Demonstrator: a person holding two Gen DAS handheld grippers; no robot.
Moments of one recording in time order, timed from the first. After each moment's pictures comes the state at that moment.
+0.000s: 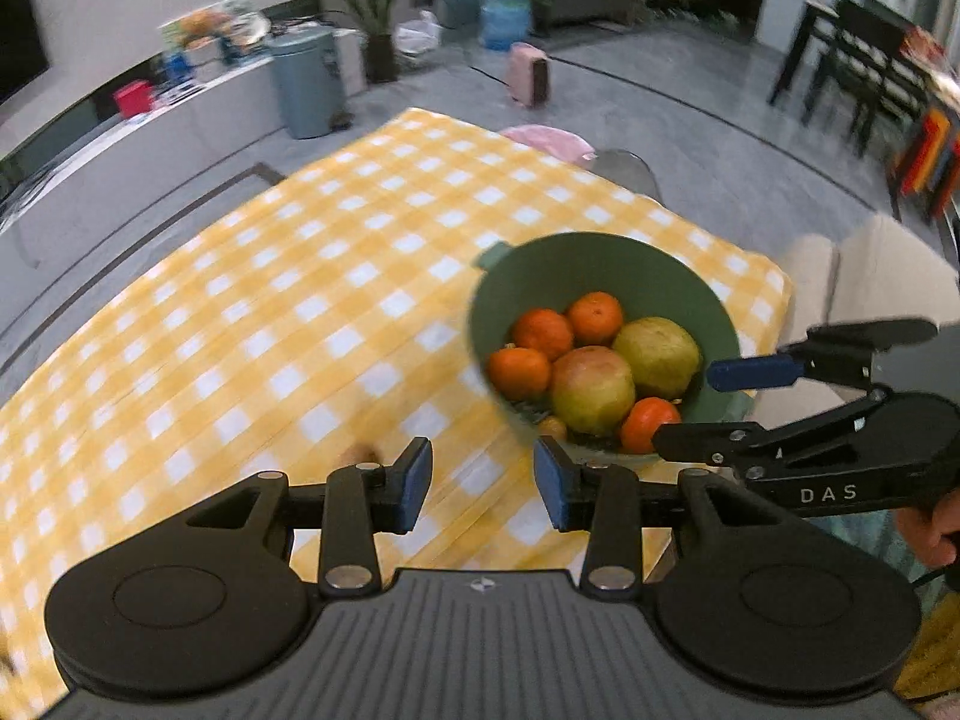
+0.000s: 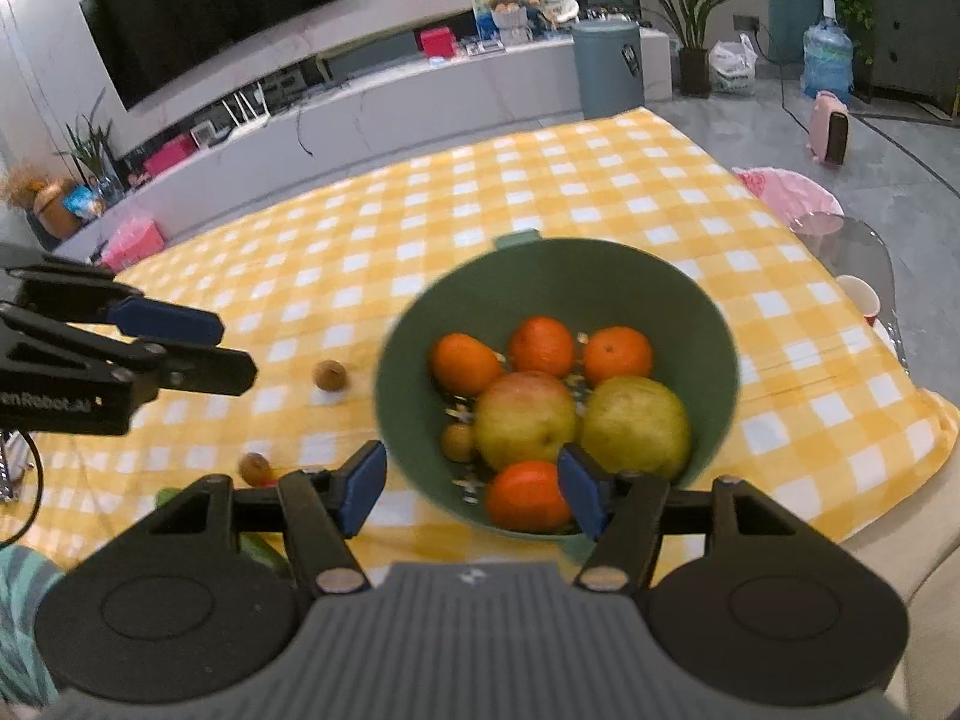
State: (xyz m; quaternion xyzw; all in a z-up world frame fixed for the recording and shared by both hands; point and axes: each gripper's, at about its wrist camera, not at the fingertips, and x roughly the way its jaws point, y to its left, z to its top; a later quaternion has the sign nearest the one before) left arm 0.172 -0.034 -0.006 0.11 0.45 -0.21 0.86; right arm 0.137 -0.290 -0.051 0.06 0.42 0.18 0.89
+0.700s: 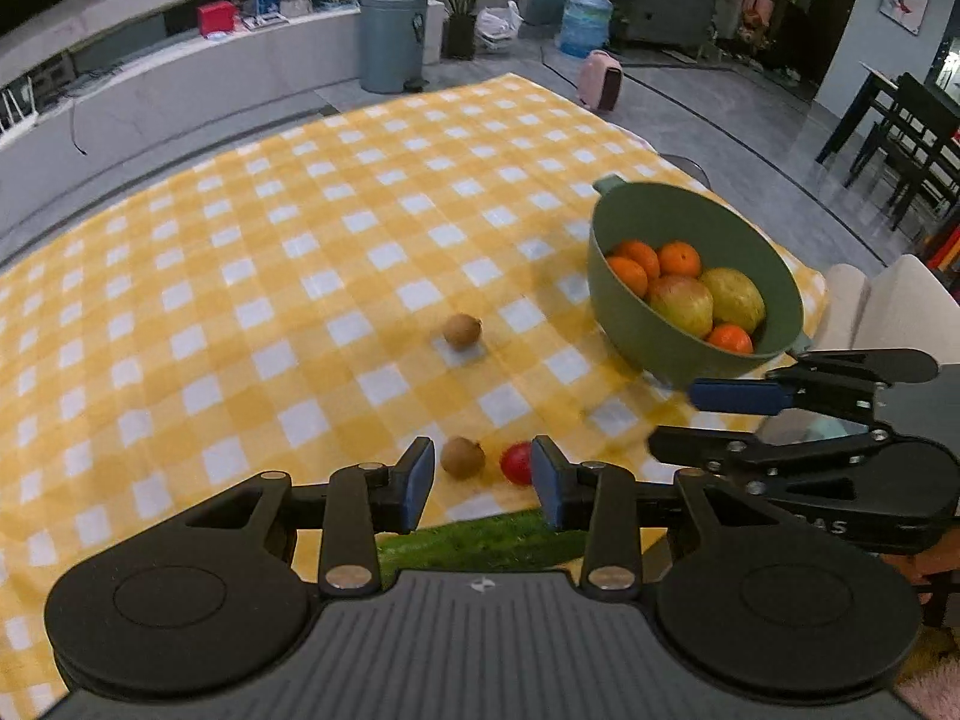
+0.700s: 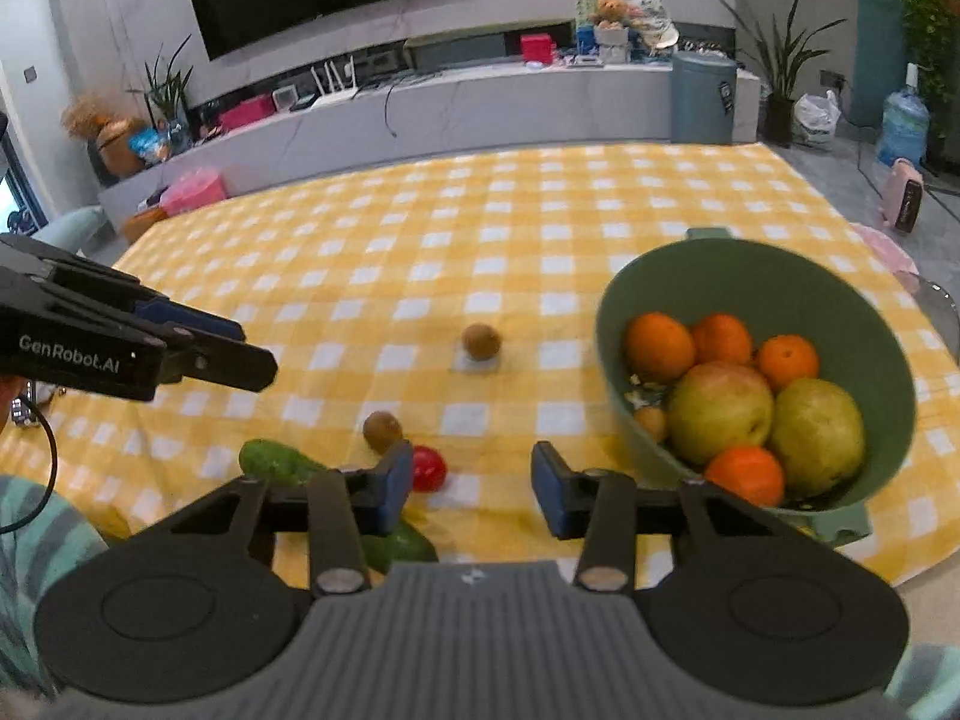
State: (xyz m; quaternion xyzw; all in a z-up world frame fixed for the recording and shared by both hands) left arm 0.135 0.059 -0.044 0.02 0.47 -0.18 0.87; right arm 0.108 -0.196 -0.072 0.00 0.41 0.24 0.88
